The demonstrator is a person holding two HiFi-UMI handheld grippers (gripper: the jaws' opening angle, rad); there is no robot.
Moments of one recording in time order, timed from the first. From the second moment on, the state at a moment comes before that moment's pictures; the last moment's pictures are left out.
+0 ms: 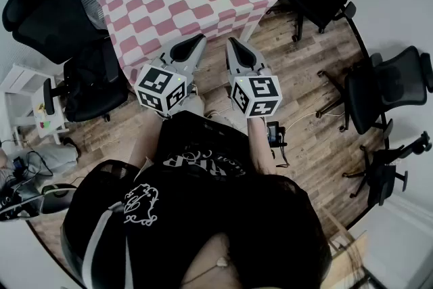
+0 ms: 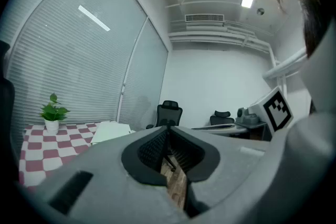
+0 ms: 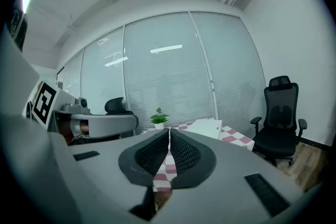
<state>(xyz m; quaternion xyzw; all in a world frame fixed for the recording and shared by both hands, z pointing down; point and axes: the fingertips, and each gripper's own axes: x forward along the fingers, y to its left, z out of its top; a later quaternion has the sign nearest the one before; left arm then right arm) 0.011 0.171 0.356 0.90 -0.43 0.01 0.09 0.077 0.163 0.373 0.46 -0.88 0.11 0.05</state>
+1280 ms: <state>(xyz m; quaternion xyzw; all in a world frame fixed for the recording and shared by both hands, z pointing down) -0.020 0.045 0.389 0.88 -0.45 0.04 0.14 0.072 0.032 0.409 0.46 -0.87 0.17 0.06</state>
